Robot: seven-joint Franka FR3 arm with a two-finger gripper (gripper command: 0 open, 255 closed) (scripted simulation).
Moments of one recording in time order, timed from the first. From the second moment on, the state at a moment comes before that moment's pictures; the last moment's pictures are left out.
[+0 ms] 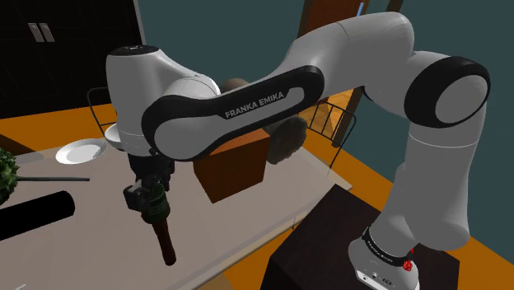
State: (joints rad) arm 0.41 0.36 0.41 -1.62 -0.11 2.02 0.28
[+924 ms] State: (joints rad) arm 0.41 0.35 0.42 -1.57 -0.10 1.96 0.27
